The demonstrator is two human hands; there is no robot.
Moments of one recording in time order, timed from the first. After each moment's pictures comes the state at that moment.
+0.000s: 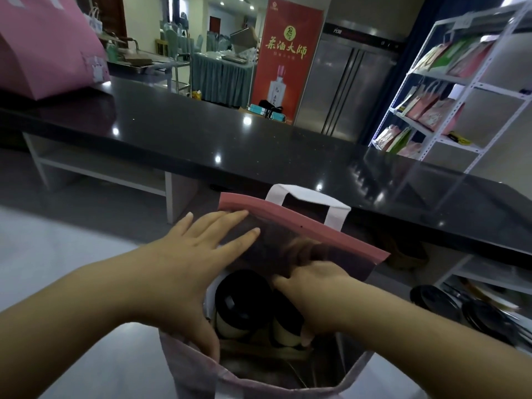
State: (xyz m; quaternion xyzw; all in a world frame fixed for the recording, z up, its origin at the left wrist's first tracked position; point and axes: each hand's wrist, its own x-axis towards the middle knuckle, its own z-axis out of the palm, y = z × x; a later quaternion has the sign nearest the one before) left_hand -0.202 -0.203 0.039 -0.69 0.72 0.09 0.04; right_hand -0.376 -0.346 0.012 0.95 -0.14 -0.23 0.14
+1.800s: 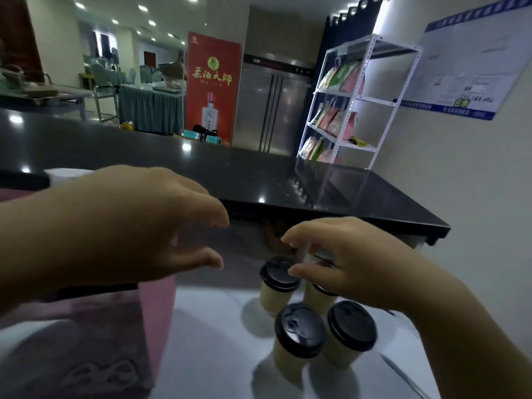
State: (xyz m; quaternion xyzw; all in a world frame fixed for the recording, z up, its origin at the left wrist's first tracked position) left_hand -0.440 -0.266 0.127 -0.61 0.79 -0.09 -0.09; right_hand -0.677 -0.369 0.111 0.96 -0.27 0.09 0.01
